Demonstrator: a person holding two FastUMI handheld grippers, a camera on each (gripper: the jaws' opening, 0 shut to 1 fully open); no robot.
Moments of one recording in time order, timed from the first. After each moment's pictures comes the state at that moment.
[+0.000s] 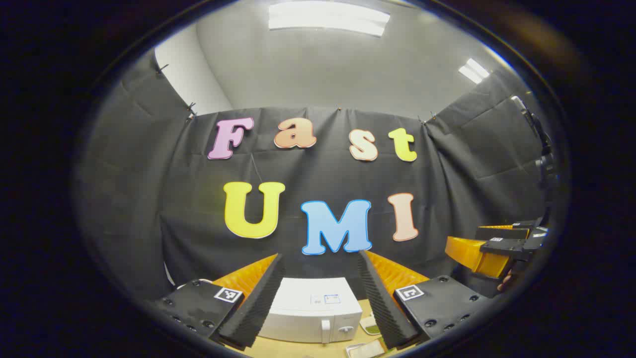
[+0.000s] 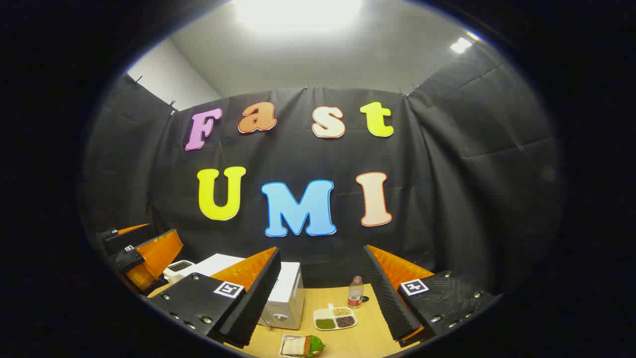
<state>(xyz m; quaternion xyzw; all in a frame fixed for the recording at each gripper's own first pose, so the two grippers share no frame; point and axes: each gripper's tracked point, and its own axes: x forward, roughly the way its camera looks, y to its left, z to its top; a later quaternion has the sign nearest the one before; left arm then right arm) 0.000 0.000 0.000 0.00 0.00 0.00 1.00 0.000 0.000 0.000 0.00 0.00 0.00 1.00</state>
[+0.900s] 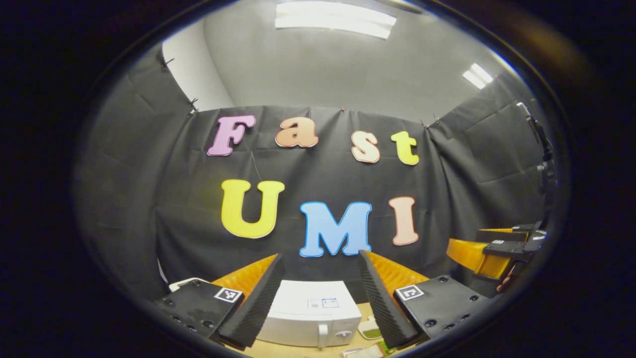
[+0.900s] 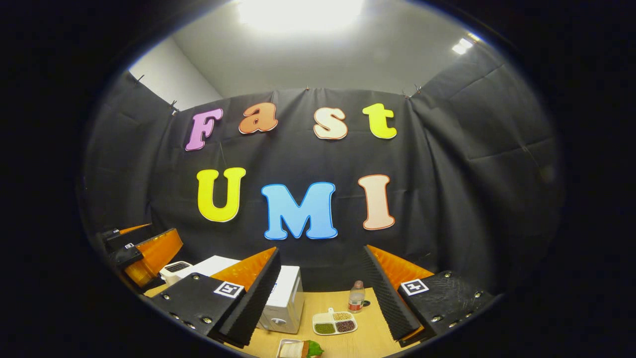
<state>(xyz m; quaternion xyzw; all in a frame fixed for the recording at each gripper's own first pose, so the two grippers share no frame) 0.029 0.003 -0.014 -0.03 -0.01 -0.01 1.00 0.014 0.001 -0.008 -0.01 0.00 0.00 1.00</state>
